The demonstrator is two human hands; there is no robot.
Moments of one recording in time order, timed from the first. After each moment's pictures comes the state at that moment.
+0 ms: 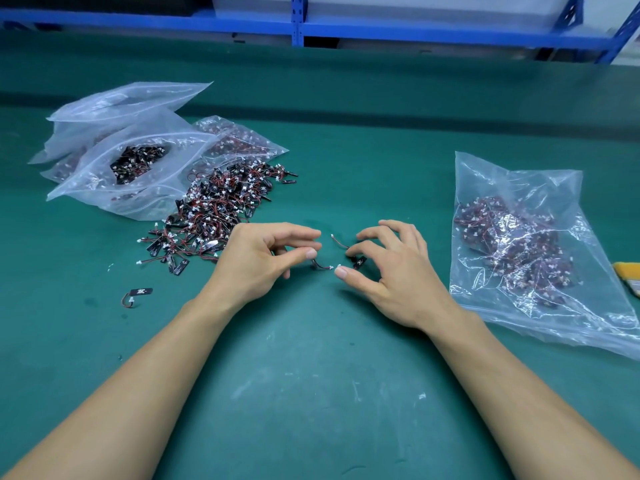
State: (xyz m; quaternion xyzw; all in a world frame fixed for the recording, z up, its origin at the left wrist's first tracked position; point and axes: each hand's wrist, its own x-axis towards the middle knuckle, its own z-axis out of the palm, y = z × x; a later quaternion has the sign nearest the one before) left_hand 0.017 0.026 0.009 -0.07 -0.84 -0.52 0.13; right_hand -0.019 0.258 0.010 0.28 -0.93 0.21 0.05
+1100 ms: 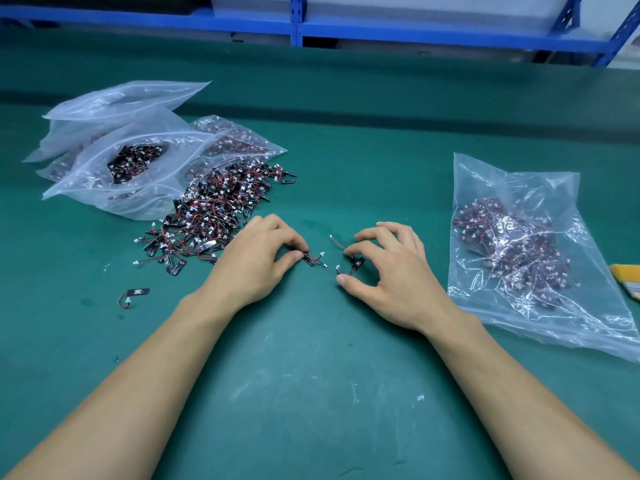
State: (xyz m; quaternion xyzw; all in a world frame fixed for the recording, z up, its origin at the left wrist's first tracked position) left_hand 0.011 0.021 0.007 -0.08 -0.96 -0.24 0.13; right_hand -0.020 0.259 0.009 0.29 -0.93 0.22 0.06
